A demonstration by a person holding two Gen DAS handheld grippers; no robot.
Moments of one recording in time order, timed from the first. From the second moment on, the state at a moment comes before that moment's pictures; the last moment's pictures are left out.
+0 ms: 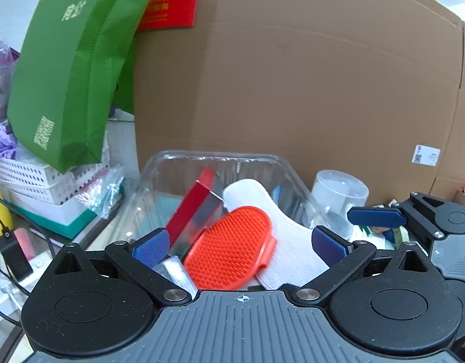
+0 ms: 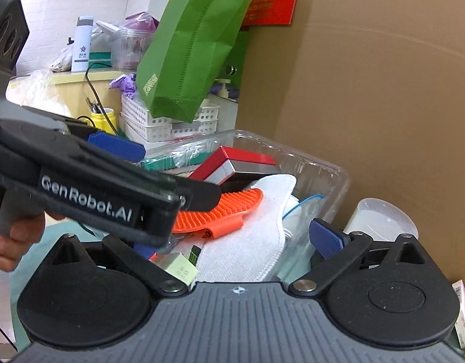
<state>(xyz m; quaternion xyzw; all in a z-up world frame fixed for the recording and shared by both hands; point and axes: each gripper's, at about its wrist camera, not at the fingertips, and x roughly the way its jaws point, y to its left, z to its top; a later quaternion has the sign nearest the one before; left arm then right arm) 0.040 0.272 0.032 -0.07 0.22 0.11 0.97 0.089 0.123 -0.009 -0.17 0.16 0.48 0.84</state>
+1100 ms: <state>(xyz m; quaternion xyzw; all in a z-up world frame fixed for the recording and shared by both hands) 0.072 0.113 0.007 -0.08 0.26 -0.06 0.96 0.090 -0.045 -0.030 -0.10 0.18 0.35 0.91</state>
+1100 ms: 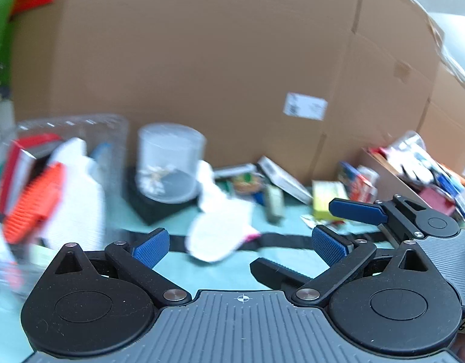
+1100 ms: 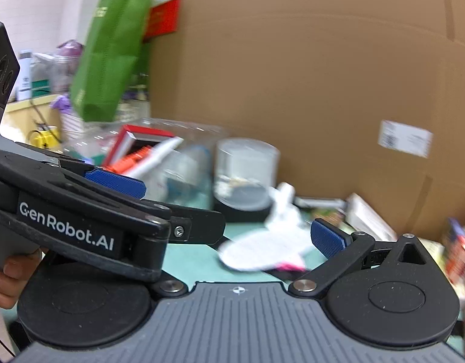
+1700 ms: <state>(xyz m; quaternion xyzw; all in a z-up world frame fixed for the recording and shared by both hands) 0.146 0.048 -0.031 -0.07 0.30 -0.09 0.95 0.139 -0.132 -0.078 -0.04 0.24 0.24 0.94</state>
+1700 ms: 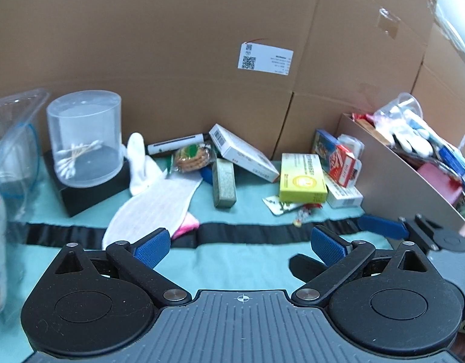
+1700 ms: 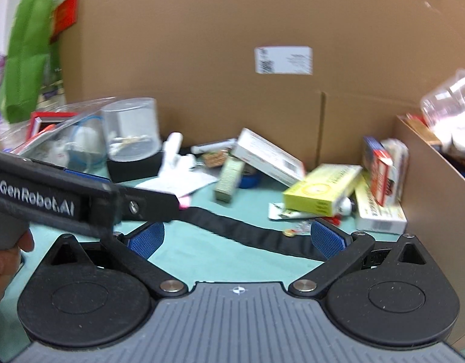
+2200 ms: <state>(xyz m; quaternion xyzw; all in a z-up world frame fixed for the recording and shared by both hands) 0.241 0.034 -0.064 -0.07 0.34 -0.07 0.93 0.208 -0.133 -0.095 -0.04 0.24 0.17 0.95</state>
